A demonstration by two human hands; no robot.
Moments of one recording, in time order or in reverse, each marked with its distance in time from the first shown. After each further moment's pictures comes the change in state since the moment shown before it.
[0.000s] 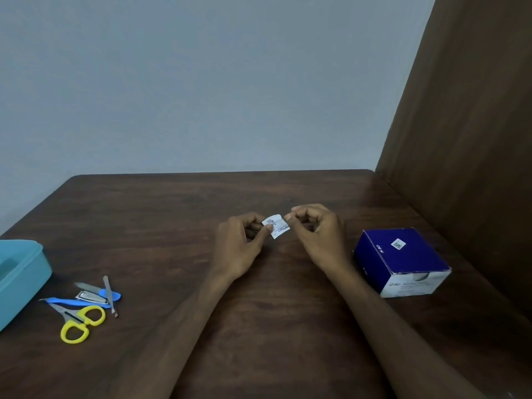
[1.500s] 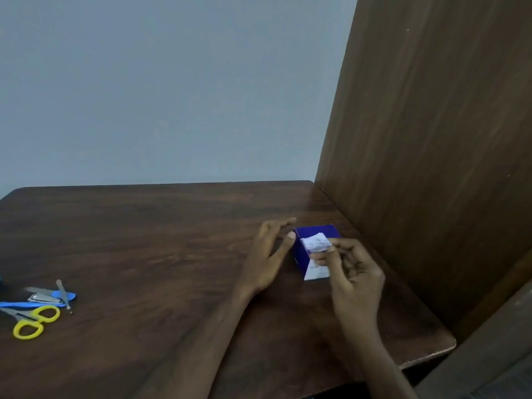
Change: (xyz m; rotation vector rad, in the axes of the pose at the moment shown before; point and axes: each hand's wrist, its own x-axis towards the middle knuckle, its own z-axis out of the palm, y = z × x) left_hand -0.050 0.089 0.098 -0.312 -0.254 0.202; right_hand -0.121 -0.054 -0.146 0.096 0.378 -0.037
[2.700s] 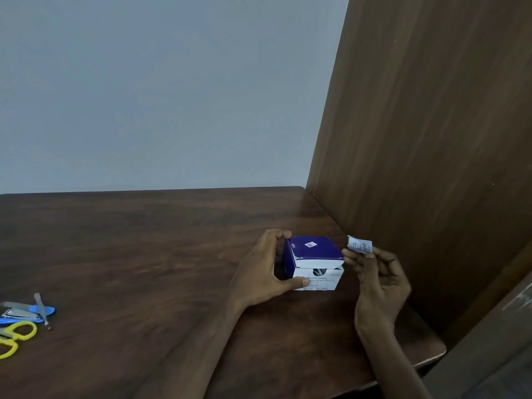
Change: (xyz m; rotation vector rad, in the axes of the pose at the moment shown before) left_hand -0.004 0.006 0.003 0.191 -0.165 0.014; right_hand 0.029 0.036 -0.032 0.357 0.281 0.100
